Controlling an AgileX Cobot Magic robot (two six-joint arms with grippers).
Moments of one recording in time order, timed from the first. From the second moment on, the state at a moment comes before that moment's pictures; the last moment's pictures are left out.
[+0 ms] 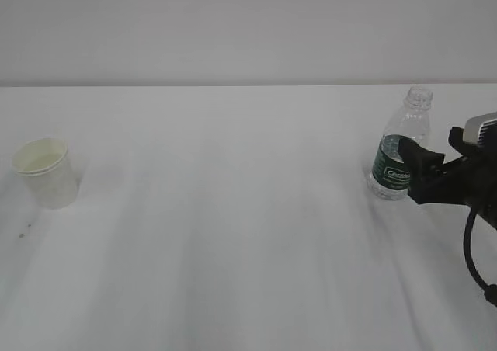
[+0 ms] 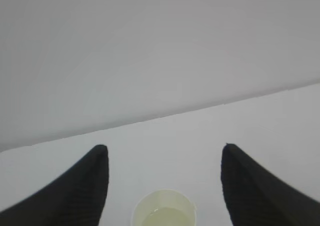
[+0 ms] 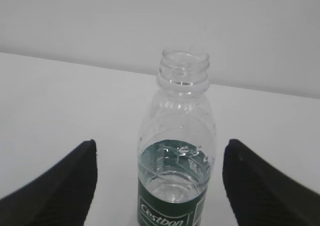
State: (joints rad) left arm 0.20 1.14 -0.35 0.64 -0.71 -0.43; right arm 0.11 1.75 -0.36 -0.08 -1.15 -0.06
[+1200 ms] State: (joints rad) left arm 0.20 0.96 -0.54 0.60 -0.57 -0.55; right arm 0.11 1.61 -0.34 -0.10 -1.15 -0.06
